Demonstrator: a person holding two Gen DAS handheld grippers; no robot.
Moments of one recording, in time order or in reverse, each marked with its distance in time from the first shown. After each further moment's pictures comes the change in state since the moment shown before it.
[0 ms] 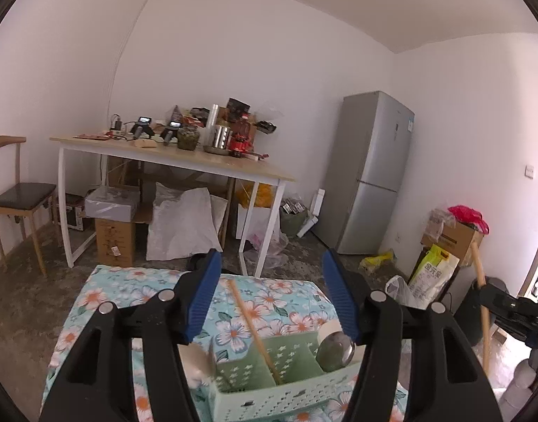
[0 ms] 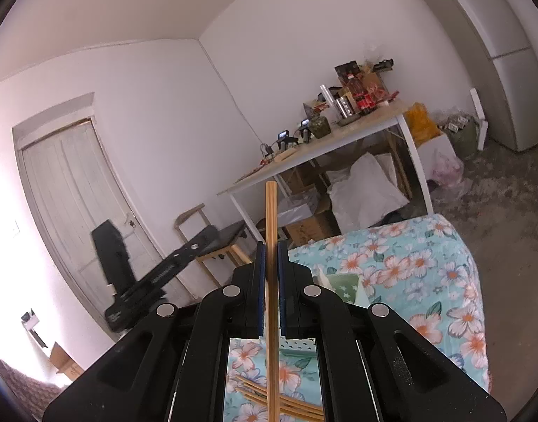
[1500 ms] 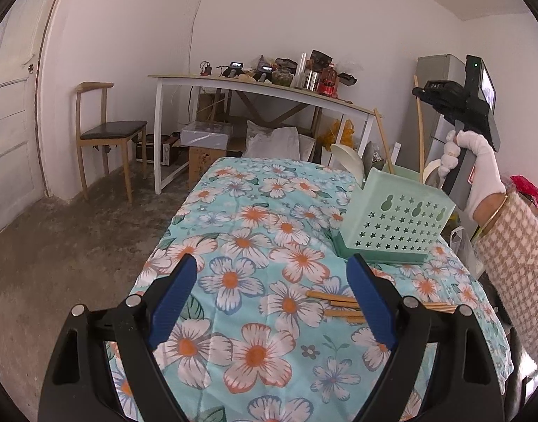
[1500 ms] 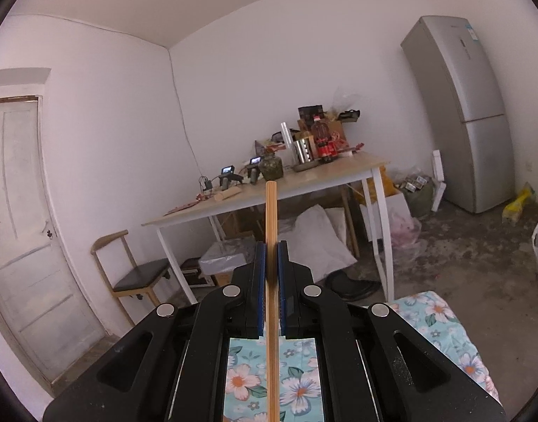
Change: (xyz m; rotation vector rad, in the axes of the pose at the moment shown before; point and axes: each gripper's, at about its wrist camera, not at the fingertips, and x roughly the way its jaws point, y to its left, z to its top) left arm -0.143 0.086 -0.154 -0.063 0.199 0.322; right arm 0.180 0.014 0.030 -0.139 -0.188 -0.315
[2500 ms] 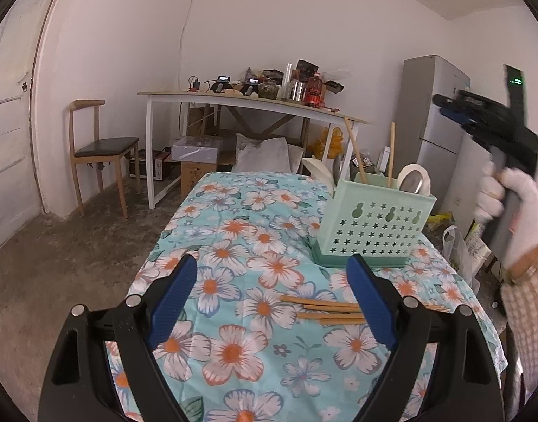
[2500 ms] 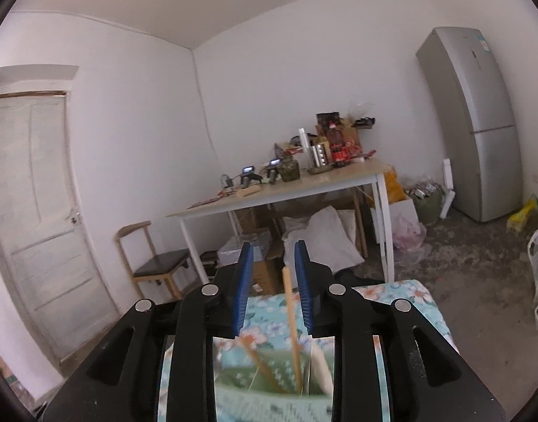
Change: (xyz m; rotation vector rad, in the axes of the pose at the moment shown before) left arm -0.025 -0.028 0.003 0.040 -0.048 -0.031; right arm -0.115 -0.004 -0.002 -0.057 0.000 0.098
